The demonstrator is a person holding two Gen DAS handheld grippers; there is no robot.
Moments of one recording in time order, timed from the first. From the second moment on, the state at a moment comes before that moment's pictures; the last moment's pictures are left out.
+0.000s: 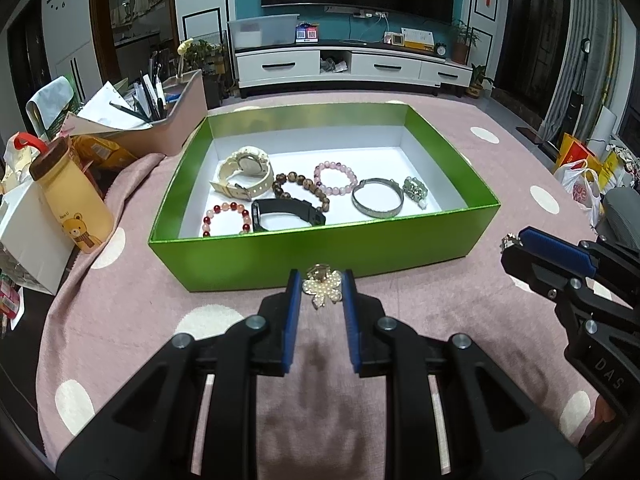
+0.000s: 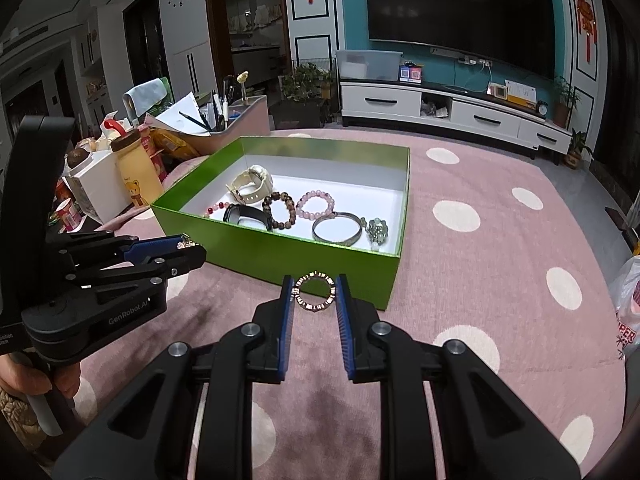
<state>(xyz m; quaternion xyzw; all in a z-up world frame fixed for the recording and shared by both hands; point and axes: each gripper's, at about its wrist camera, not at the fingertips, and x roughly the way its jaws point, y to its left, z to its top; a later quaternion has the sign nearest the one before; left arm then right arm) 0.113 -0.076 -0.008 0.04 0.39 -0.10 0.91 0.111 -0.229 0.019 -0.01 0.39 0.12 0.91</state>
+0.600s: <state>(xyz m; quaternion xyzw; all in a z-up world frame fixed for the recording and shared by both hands) 0.117 -0.079 0.013 0.05 0.37 -0.11 0.92 0.121 -0.224 0.042 -0.03 0.37 0.12 0.92</state>
